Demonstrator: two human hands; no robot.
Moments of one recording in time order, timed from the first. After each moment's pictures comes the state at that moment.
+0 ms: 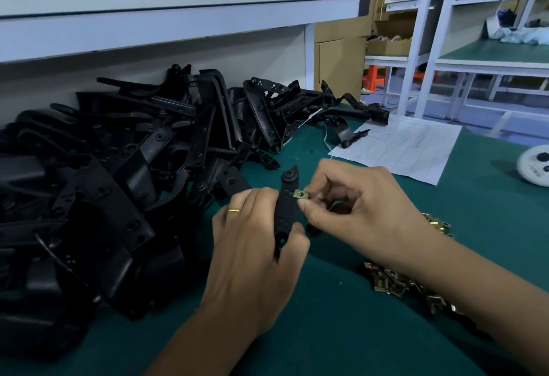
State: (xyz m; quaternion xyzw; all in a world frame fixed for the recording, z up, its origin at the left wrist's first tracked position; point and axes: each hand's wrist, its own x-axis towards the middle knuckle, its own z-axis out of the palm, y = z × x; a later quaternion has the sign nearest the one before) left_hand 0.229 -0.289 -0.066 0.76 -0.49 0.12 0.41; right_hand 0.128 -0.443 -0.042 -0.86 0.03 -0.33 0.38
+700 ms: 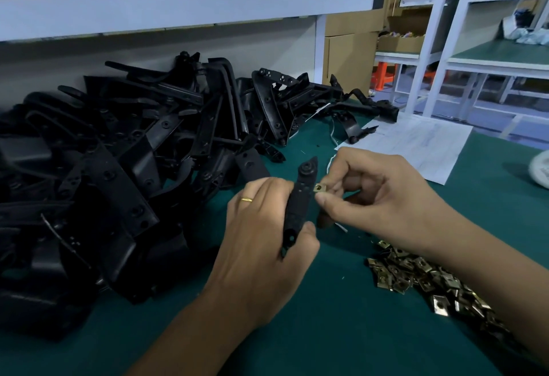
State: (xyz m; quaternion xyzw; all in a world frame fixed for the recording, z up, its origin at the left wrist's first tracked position) left_hand 0.229 -0.288 -0.067 0.73 -0.52 0.09 0.43; right_hand 0.122 -0.460 -0.039 -0.83 -0.01 -0.28 0.48
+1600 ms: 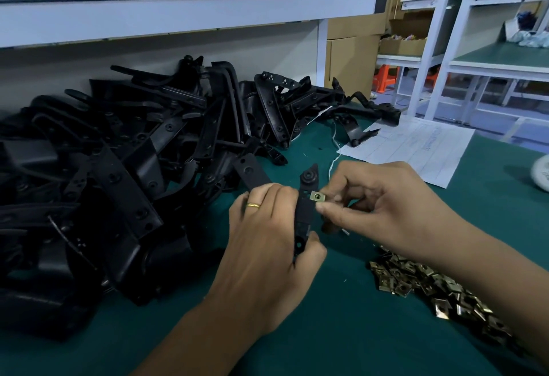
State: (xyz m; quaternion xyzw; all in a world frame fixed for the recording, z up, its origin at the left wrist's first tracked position) left_hand 0.228 -0.288 -0.068 0.77 -0.53 0.12 0.34; right_hand 0.119 -0.460 -0.035 -0.89 -0.02 -0.28 0.35
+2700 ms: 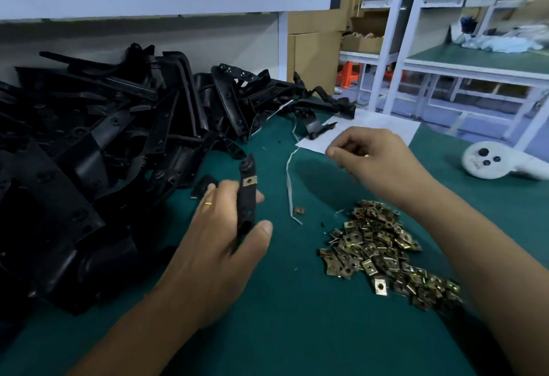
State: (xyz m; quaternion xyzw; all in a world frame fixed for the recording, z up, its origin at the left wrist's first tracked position) left_hand 0.234 -0.287 -0.074 0.74 -0.51 -0.05 0.44; right_hand 0.105 -0.534 -0.033 -0.87 0.25 -0.30 0.32
